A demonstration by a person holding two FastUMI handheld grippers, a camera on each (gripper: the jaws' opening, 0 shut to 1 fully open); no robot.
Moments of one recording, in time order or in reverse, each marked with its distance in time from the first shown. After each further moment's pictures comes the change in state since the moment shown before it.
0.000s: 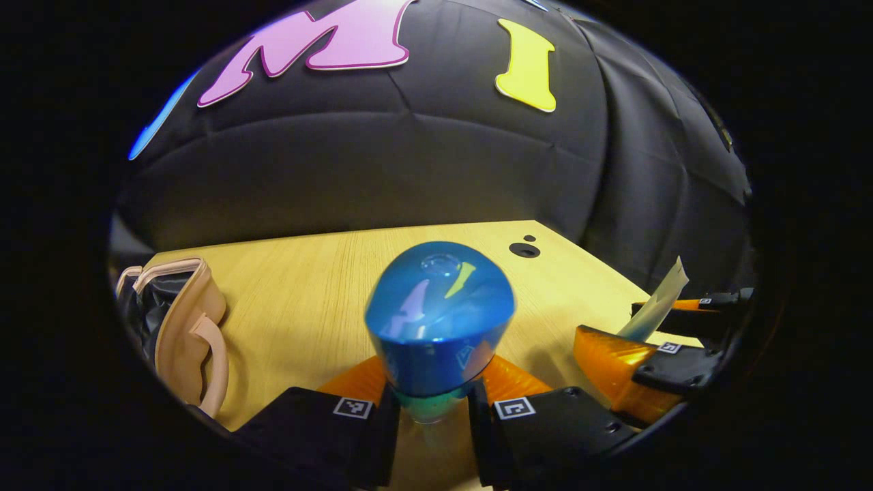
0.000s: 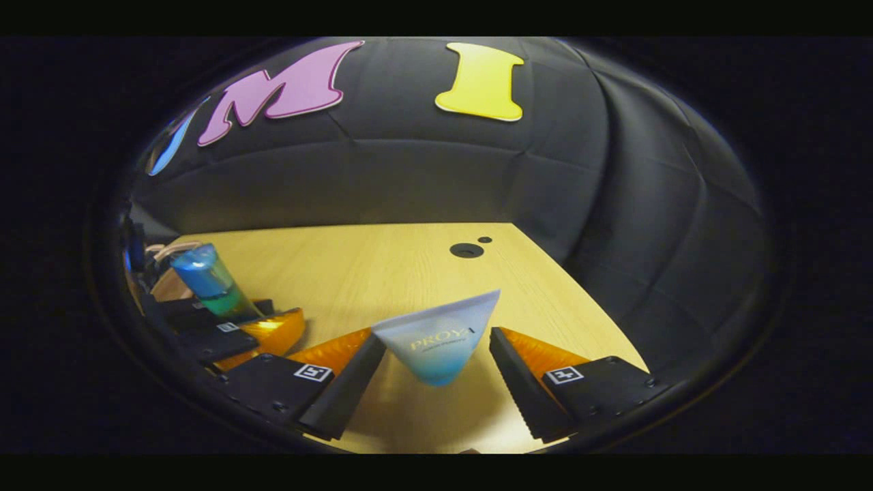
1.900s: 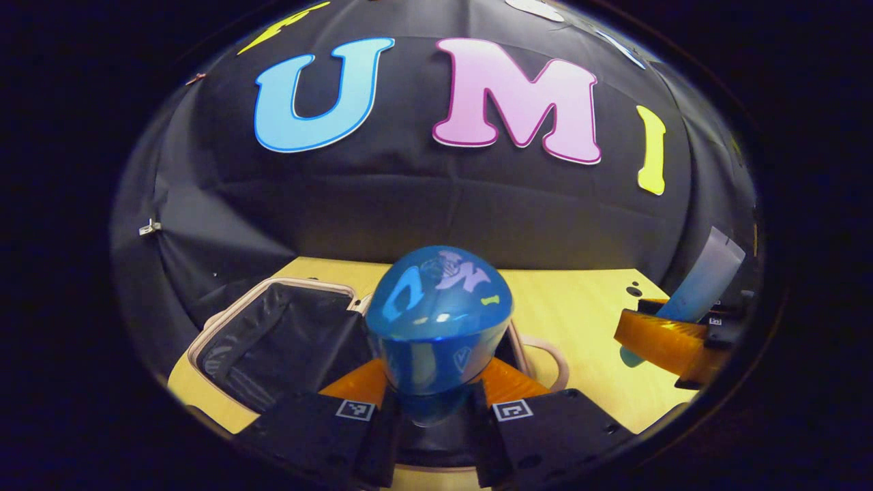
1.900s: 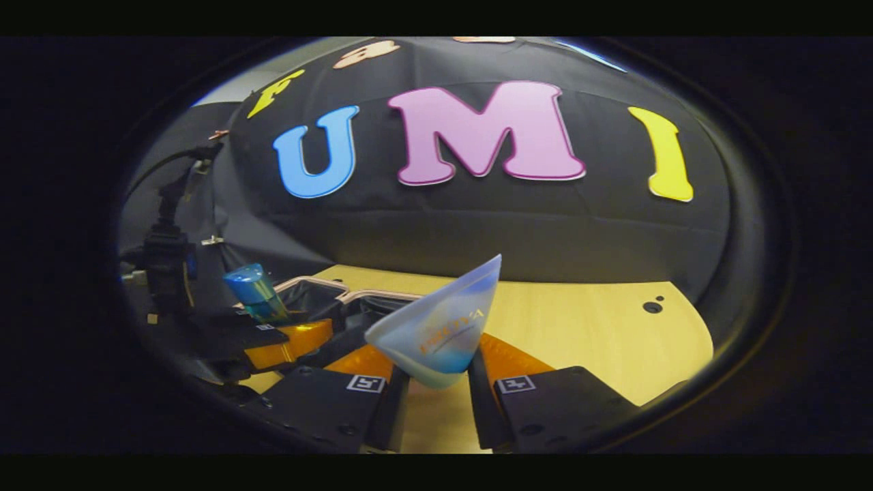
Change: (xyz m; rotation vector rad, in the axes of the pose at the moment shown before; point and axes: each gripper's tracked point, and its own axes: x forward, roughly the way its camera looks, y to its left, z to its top) left arm -0.226 0.304 0.021 -0.119 -0.025 0.338; right arm -0.171 0.323 0.092 -0.074 -0.179 0.544
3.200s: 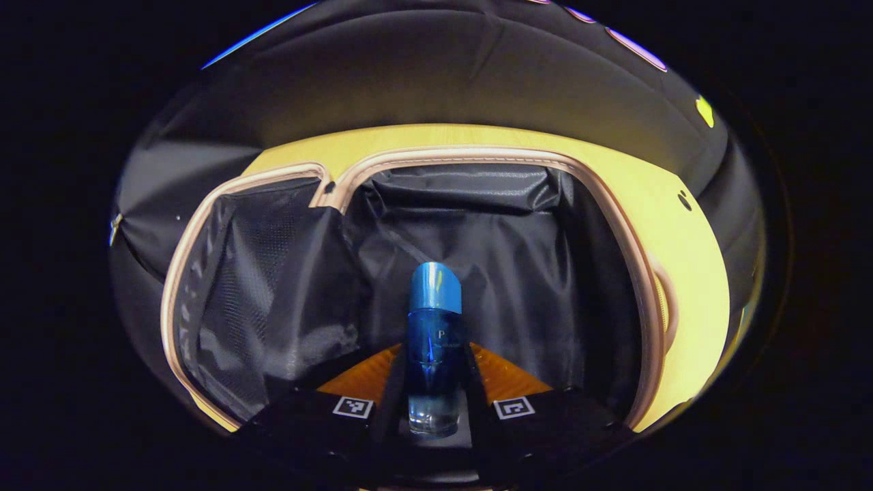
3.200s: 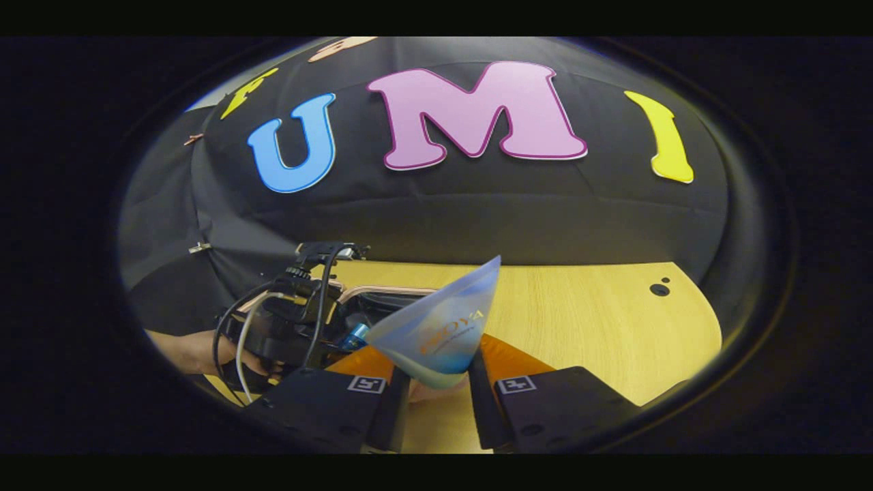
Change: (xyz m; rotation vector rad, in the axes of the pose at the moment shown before) left arm 0.084 0.026 -0.077 0.062 0.545 0.001; right arm 0.023 -0.006 0.000 0.074 0.121 -0.060
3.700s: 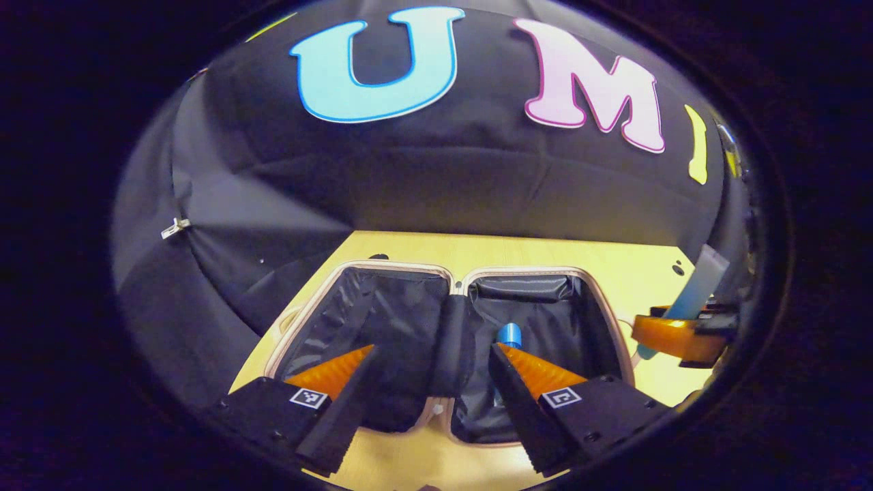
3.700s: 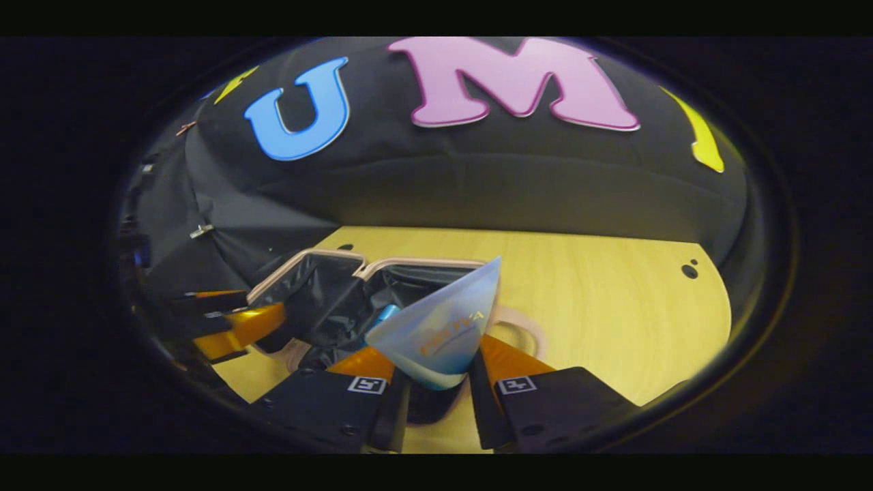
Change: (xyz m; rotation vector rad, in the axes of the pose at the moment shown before) left arm -0.168 0.103 0.005 -0.118 -0.432 0.092; right arm 0.052 0.079 -0.043 0.014 0.270 0.065
